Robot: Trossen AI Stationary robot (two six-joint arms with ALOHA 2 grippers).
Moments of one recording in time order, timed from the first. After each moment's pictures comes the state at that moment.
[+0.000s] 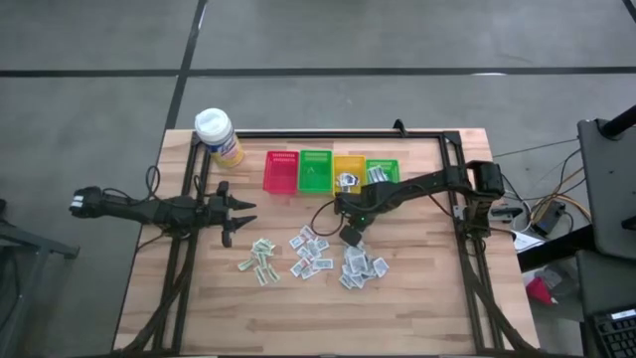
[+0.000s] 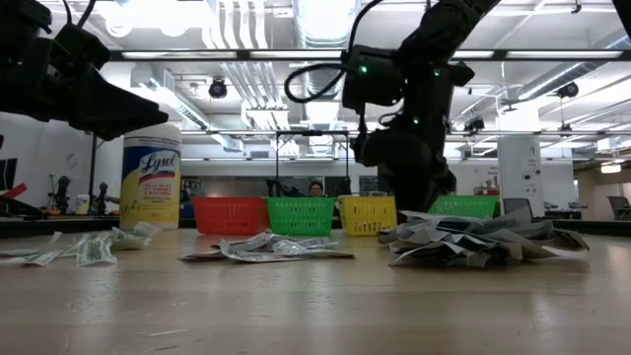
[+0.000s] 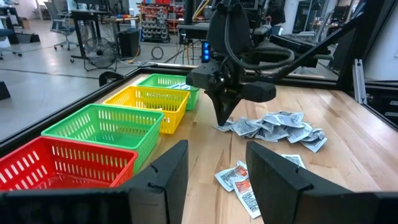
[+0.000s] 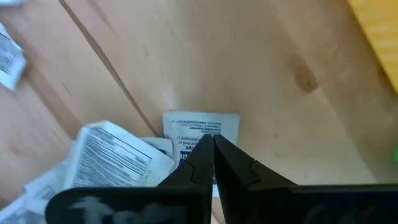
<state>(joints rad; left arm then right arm) -0.15 0.23 0.01 0.06 -0.31 -0.08 -0.06 1.86 1.14 -0.61 0.01 0.56</state>
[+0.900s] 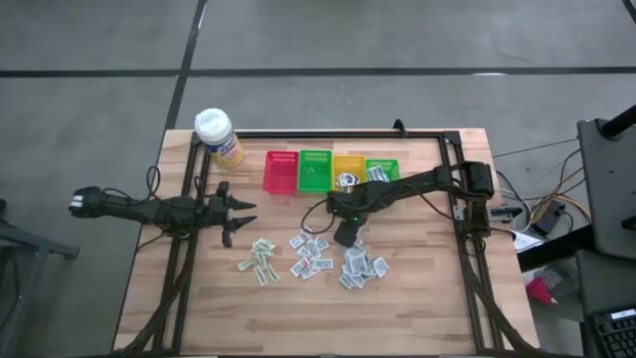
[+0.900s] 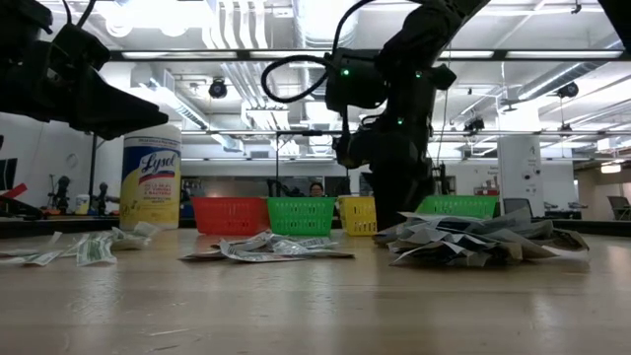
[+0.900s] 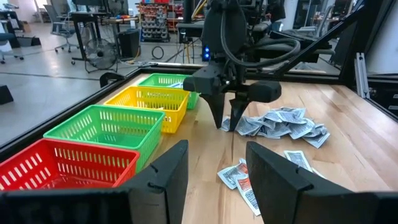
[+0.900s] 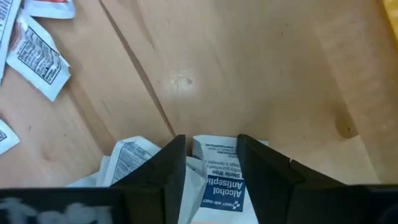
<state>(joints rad) -0.15 0.23 0.01 0.06 -0.31 -0.06 -0.06 1.98 1.23 -0.63 -0.05 0.46</state>
